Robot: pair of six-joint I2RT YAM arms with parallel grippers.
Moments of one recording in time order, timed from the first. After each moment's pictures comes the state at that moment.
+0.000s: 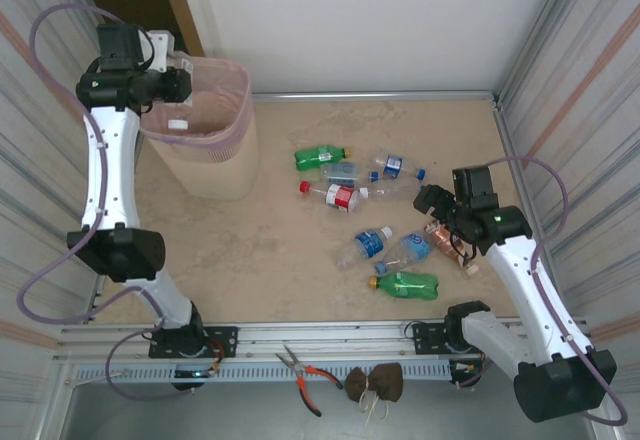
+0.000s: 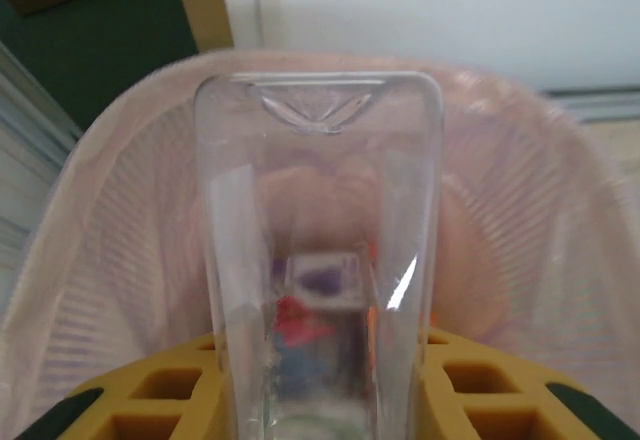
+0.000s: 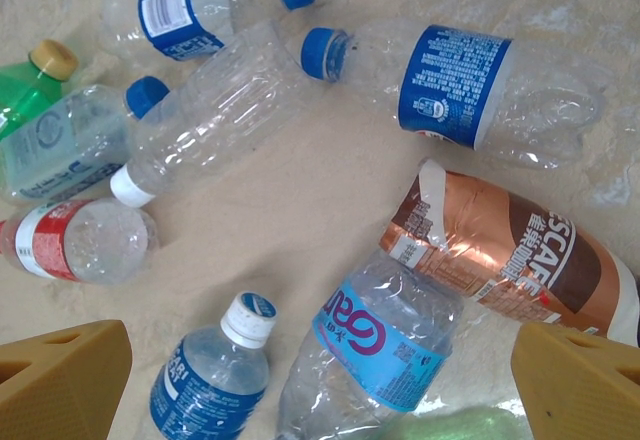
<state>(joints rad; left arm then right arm) 0.06 1.75 2.15 -1.08 0.13 0.09 0.20 0.93 0.89 -0.90 0.05 0.72</state>
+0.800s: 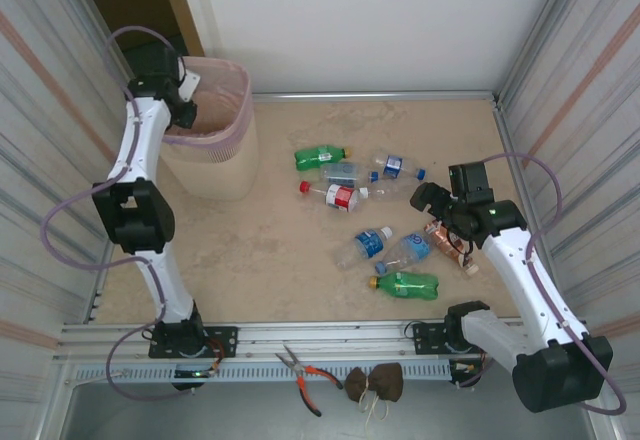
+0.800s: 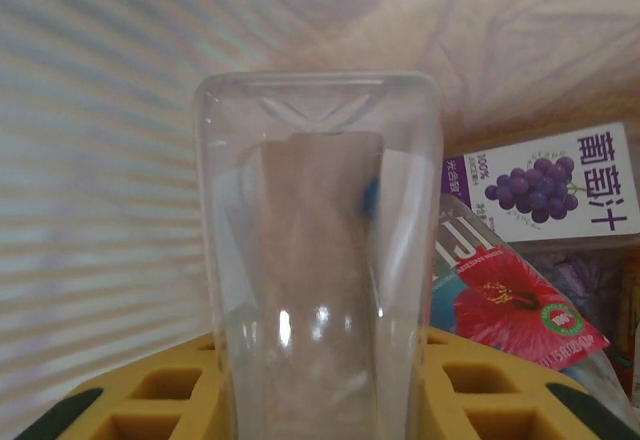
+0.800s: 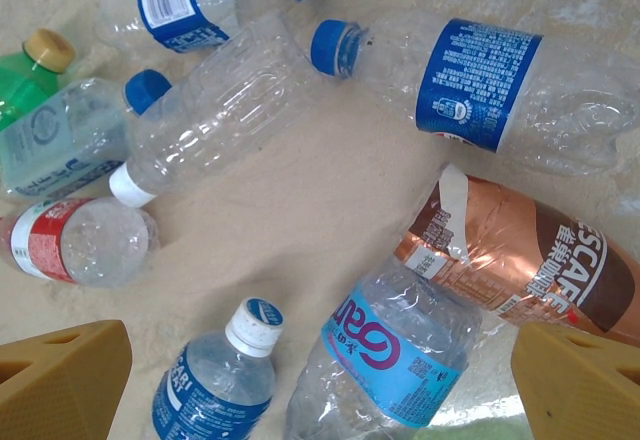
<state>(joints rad) 0.03 1.98 2.00 -0.96 -0.21 0.43 0.20 0.98 0.89 -0.87 0.03 0.72</state>
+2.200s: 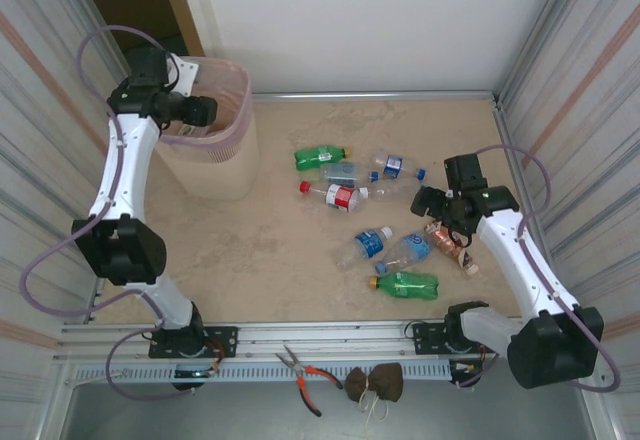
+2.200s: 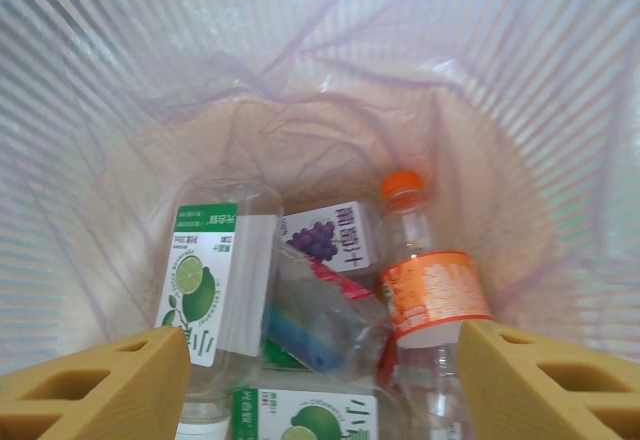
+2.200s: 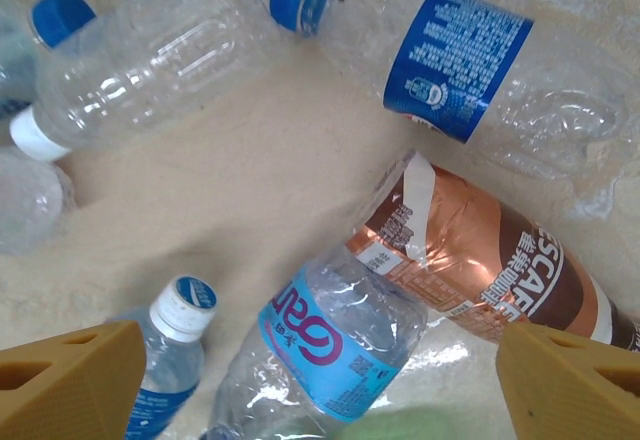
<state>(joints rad) 0.02 1.70 1.86 -0.92 0.16 0.23 0.18 1.11 0.94 -0.94 0.02 0.55</state>
